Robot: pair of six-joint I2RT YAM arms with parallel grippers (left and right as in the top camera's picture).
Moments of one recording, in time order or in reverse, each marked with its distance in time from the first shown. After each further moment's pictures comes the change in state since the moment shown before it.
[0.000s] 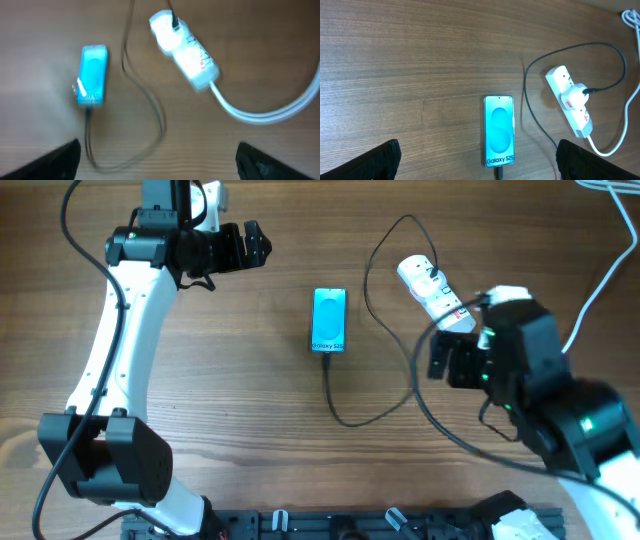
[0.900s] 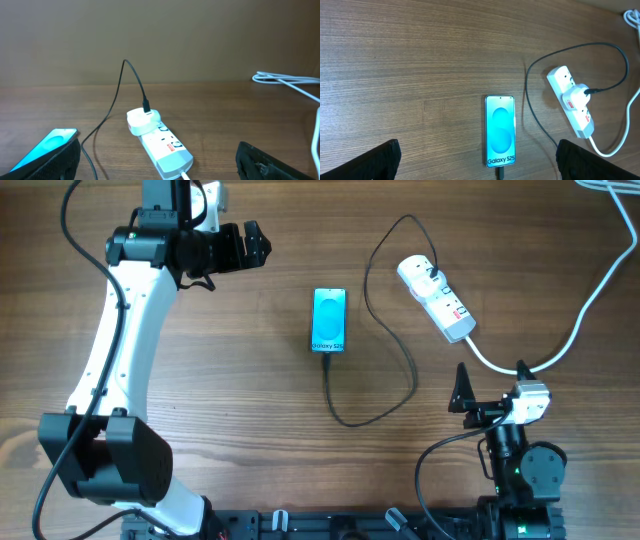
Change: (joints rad) left arm 0.000 0.000 -0.001 0.000 -0.006 0.000; right arm -0.373 -1.000 -1.202 1.050 -0.224 -0.333
